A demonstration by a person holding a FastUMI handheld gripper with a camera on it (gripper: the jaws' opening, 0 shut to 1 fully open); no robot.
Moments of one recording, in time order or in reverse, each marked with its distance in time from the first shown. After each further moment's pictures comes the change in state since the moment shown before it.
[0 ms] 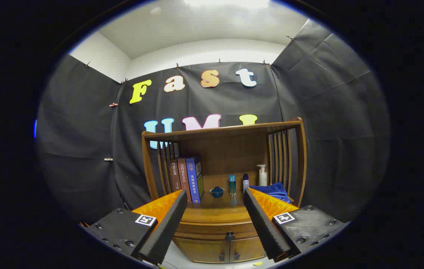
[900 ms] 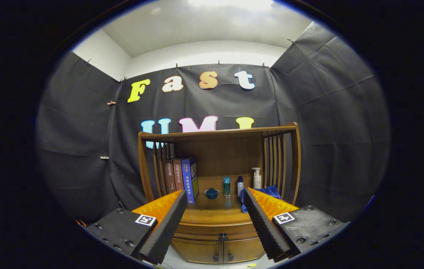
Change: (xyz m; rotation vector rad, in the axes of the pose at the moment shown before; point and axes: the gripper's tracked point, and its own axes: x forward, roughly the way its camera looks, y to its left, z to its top) arm -0.004 -0.006 0.008 -0.020 -0.012 -0.029
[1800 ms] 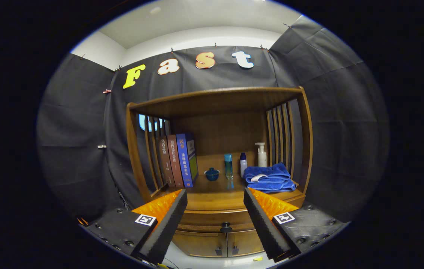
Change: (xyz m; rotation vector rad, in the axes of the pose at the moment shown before) arm 0.050 -0.016 -0.117 0.034 0.156 -0.003
